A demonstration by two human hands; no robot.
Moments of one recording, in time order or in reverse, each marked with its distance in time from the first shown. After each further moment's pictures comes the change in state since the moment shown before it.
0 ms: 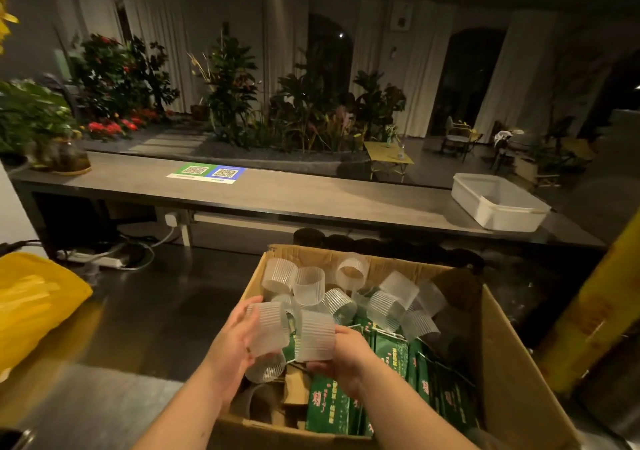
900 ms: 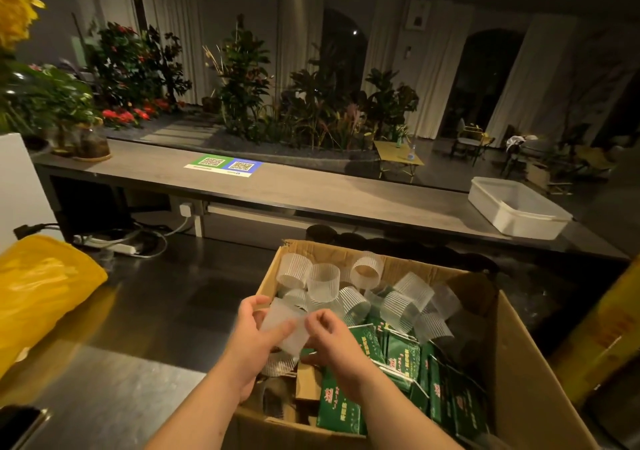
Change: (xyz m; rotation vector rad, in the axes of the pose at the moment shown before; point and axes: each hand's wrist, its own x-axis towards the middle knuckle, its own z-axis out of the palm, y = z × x) left_hand -0.007 -0.005 -0.004 0.159 0.043 0.095; right_hand 0.007 0.013 0.029 -0.250 -0.186 -0.297
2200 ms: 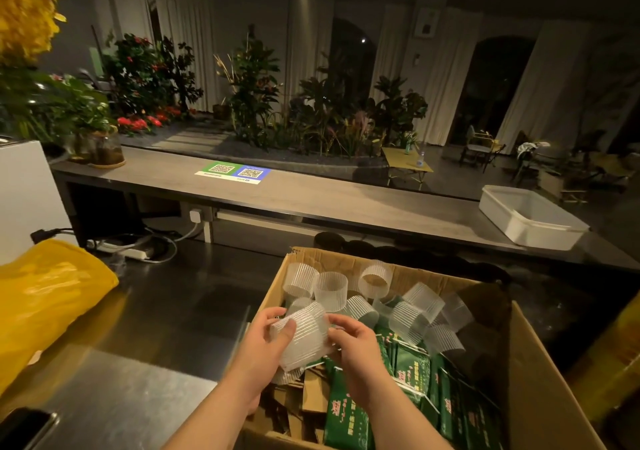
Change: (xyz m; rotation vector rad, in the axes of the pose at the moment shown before) left_hand -0.001 0.003 0.005 0.086 0.033 0.005; right_hand 0.007 -0.002 -0.005 0.248 0.226 -0.007
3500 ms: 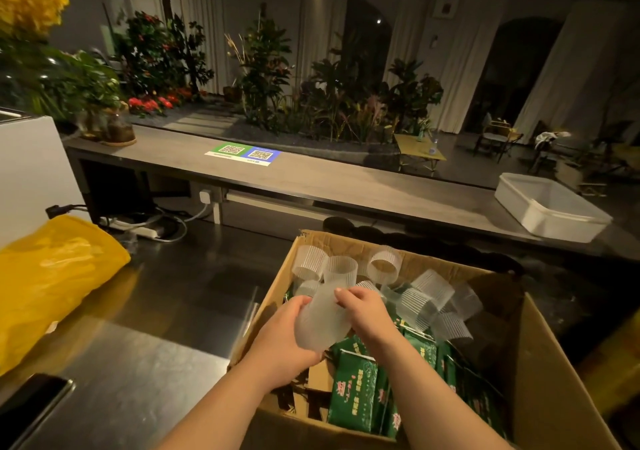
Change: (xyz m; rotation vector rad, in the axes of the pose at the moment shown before) left_hand 0.000 -0.013 0.007 0.588 -0.130 0.152; right_hand 0.009 -0.035 0.003 -0.557 -0.057 -0.124
